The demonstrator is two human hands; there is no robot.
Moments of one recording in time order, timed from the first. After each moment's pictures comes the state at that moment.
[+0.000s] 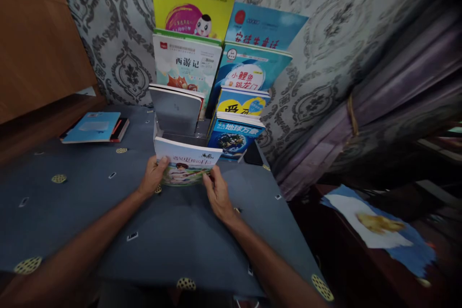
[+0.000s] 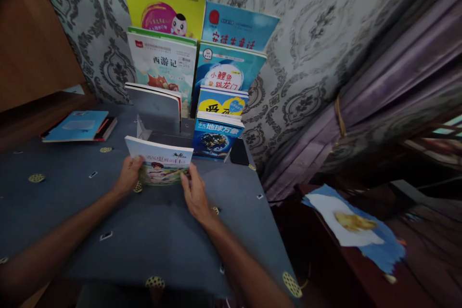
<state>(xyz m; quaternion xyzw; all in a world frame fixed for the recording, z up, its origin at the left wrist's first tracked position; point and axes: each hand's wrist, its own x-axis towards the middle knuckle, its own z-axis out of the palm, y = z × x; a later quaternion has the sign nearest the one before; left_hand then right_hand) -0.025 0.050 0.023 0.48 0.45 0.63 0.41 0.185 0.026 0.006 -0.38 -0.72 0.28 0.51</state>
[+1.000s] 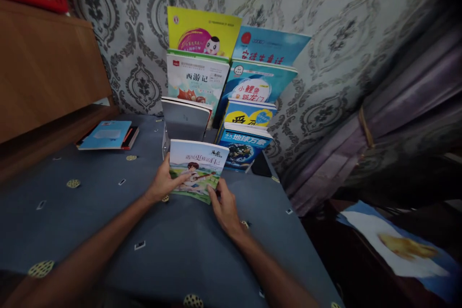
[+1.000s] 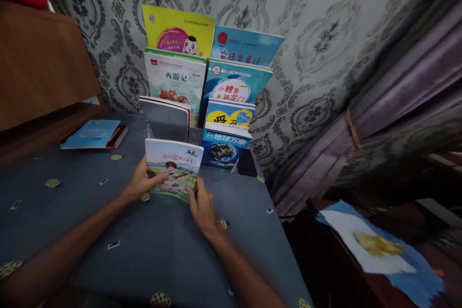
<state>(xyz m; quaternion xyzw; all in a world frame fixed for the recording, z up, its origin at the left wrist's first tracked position) -0.027 0.048 0.032 0.60 0.45 0.57 0.33 0.184 0.025 -0.002 -0.43 -0.72 0.26 0.48</state>
